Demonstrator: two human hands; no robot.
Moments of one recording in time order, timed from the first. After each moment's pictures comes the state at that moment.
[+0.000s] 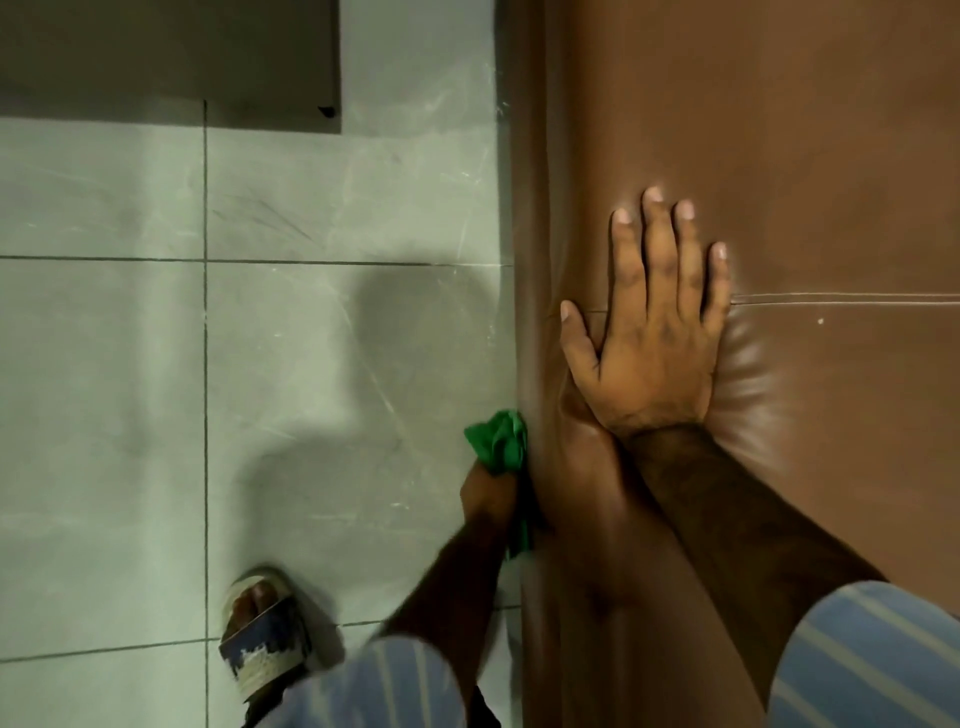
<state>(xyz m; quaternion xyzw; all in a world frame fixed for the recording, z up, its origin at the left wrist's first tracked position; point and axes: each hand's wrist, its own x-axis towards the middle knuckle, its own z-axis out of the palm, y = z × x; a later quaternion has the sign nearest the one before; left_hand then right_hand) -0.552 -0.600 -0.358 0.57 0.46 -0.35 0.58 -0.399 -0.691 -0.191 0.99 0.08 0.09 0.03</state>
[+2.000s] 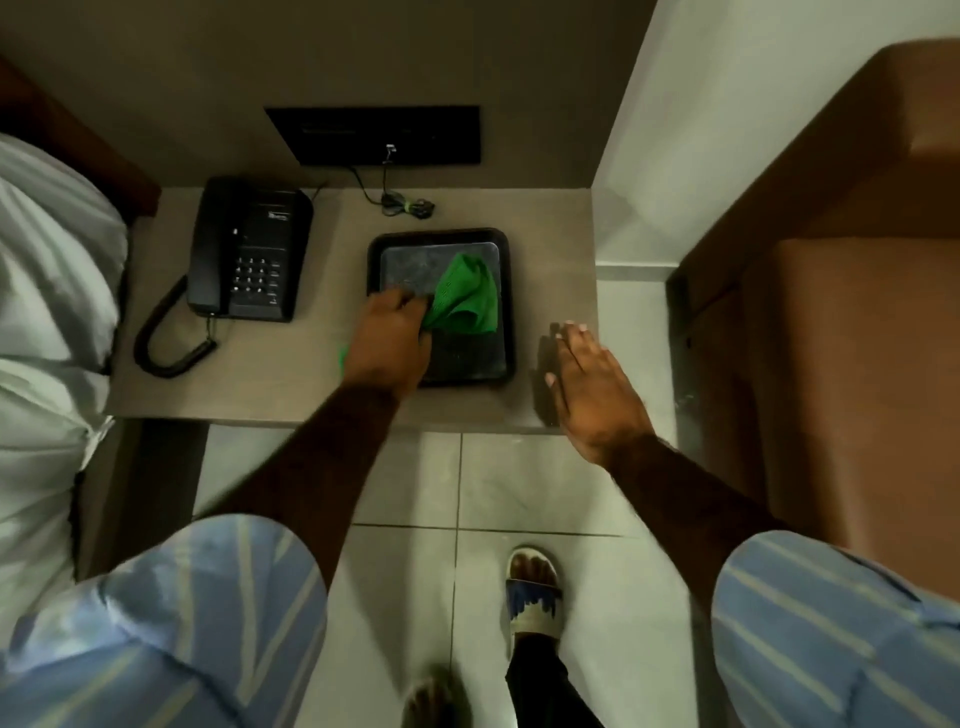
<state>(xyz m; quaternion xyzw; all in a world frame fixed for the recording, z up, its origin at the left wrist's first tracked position) -0.055 -0.049 -0.051 0.98 0.10 -0.09 0.17 -0.054 -0.305 -0.076 0.95 0.17 -0.23 -0.15</state>
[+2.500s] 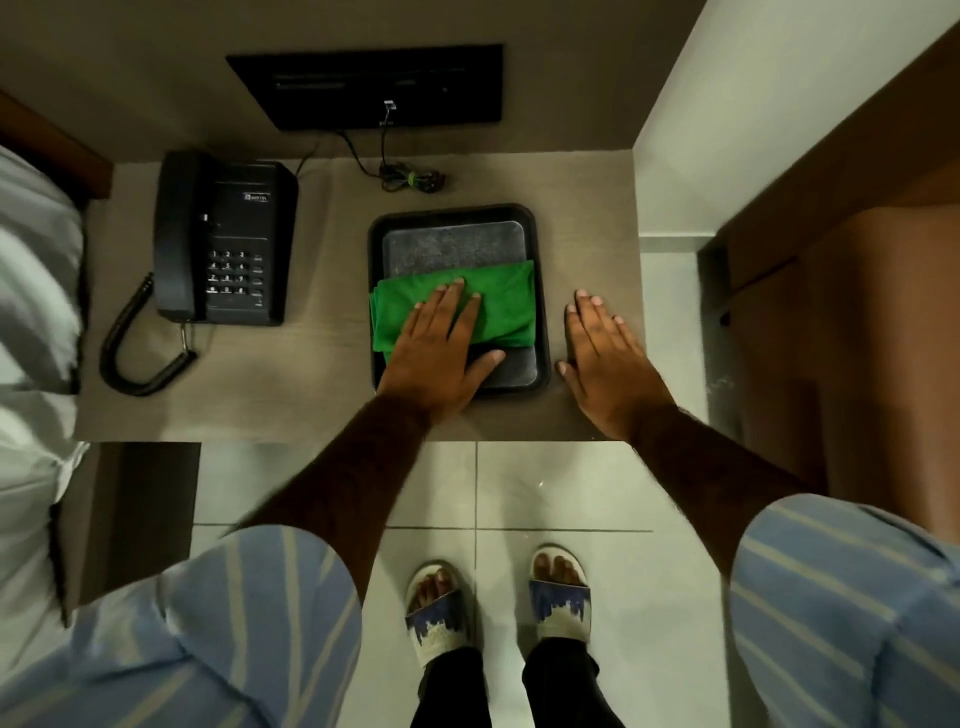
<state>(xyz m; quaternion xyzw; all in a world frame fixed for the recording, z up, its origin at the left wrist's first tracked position) -0.028 -0.038 -0.120 0.98 -0.03 -0.15 0.14 0.003 -0.279 -0.142 0.95 0.20 -0.21 -0.10</state>
